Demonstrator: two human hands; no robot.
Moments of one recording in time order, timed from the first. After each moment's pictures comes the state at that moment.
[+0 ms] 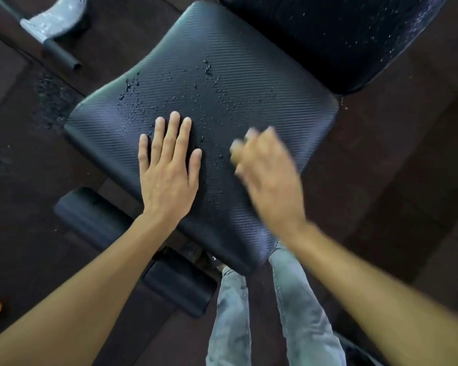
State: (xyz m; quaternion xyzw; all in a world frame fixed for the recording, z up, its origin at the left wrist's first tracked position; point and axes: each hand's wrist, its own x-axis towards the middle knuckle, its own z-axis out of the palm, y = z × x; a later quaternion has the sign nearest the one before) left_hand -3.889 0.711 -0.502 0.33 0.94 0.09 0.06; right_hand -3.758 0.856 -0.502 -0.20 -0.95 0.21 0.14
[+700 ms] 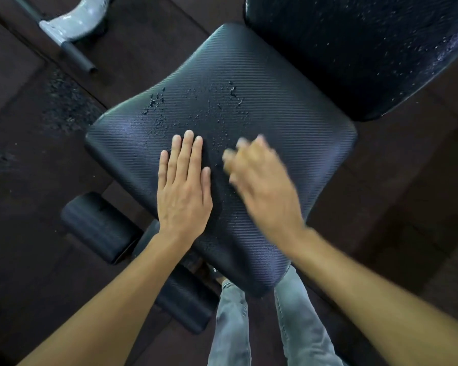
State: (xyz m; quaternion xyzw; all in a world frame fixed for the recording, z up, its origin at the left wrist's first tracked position) left_hand -3.889 0.708 -0.506 0.32 0.94 0.13 0.02; right_hand -3.799 0.848 -0.487 -0.15 -0.96 0.23 0.08
